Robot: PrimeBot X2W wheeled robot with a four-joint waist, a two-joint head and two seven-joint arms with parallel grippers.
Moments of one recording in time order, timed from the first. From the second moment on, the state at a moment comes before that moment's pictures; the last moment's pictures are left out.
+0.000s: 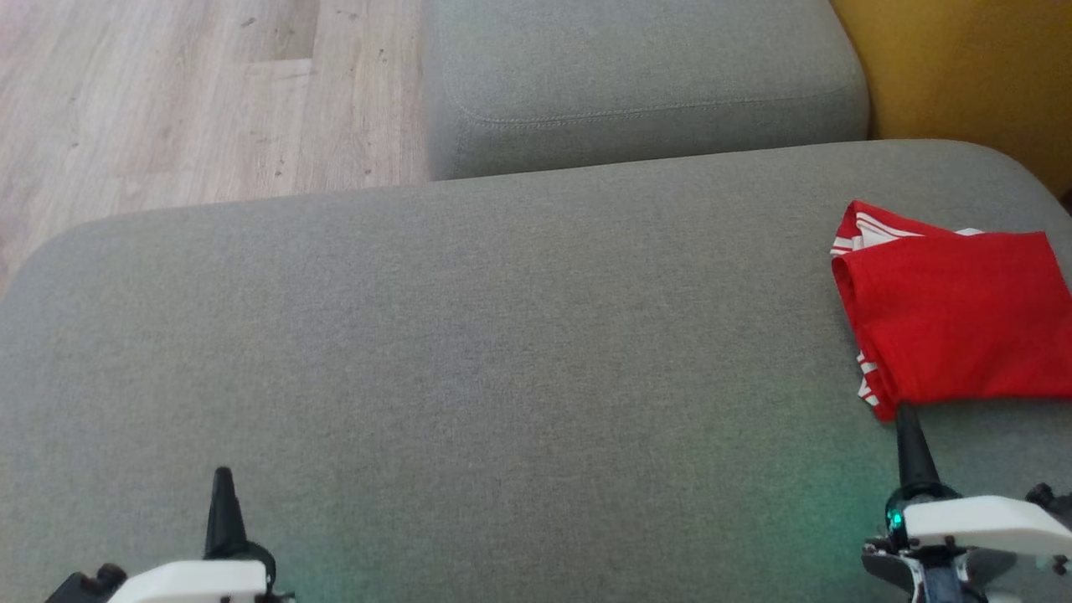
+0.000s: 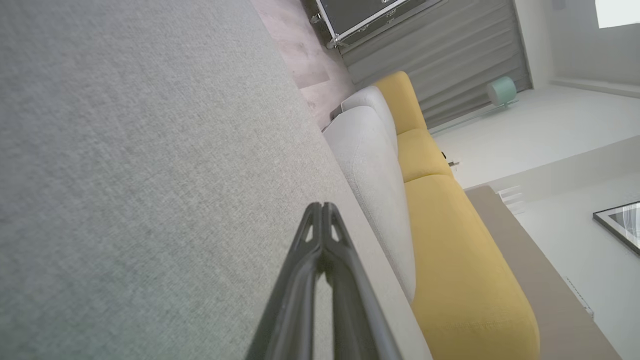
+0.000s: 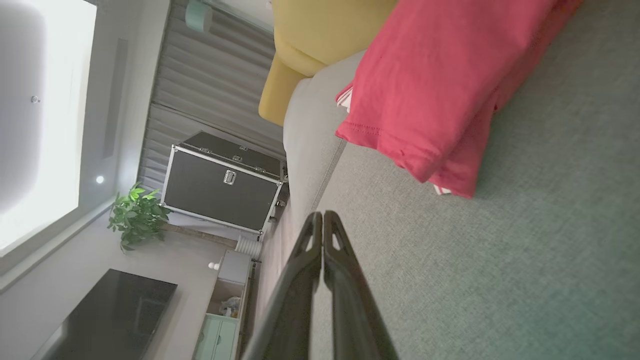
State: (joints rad) left arm 0.09 0.07 -0.02 0.22 -1.21 -0.07 -0.03; right arm 0.04 -0.06 -0.02 0.28 1.19 0.13 -0.02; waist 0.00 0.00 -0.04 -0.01
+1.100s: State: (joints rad) left arm -0.04 0.07 0.03 0.27 -1.59 -0.12 0.07; right arm -0.05 -0.06 -0.09 0.28 1.58 0.13 0.07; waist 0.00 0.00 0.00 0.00
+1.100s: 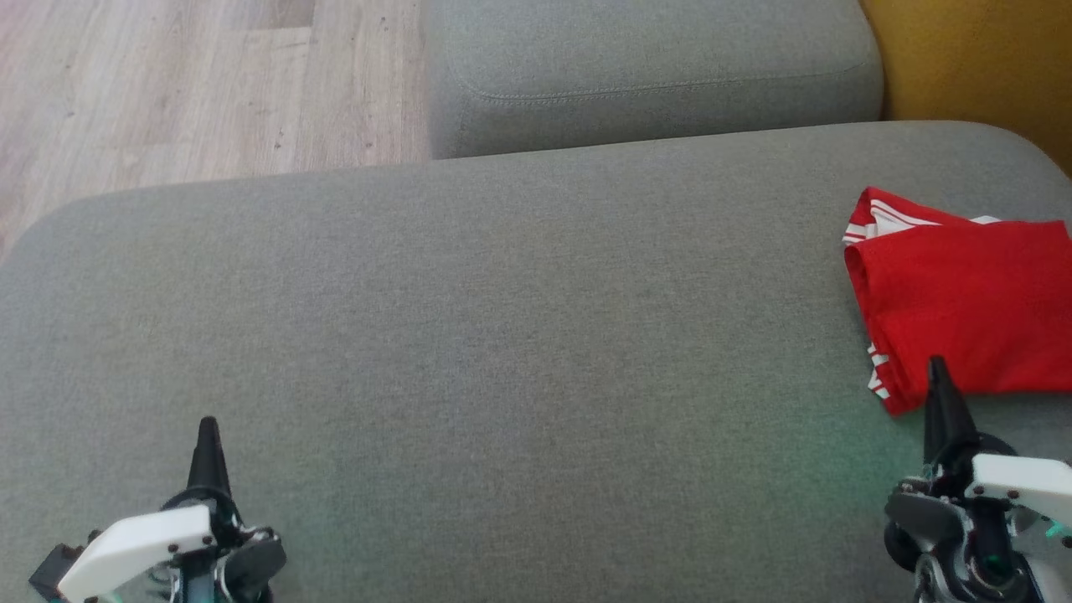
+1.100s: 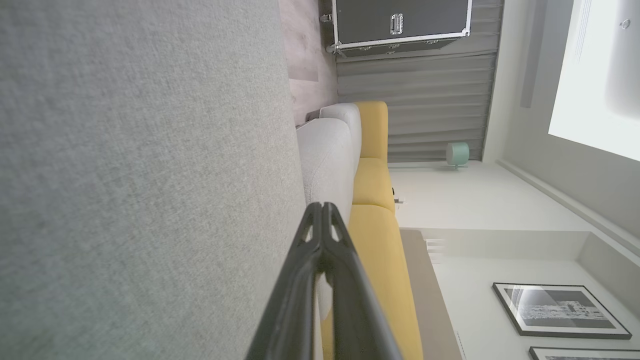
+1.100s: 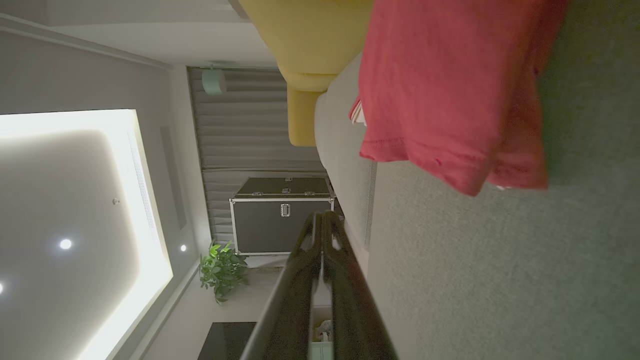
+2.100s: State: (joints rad) left arm -0.06 0.06 0.05 0.27 -1.64 -0.12 0.09; right arm -0.05 -0.06 -0.11 0.28 1.63 0.13 0.09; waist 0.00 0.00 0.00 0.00
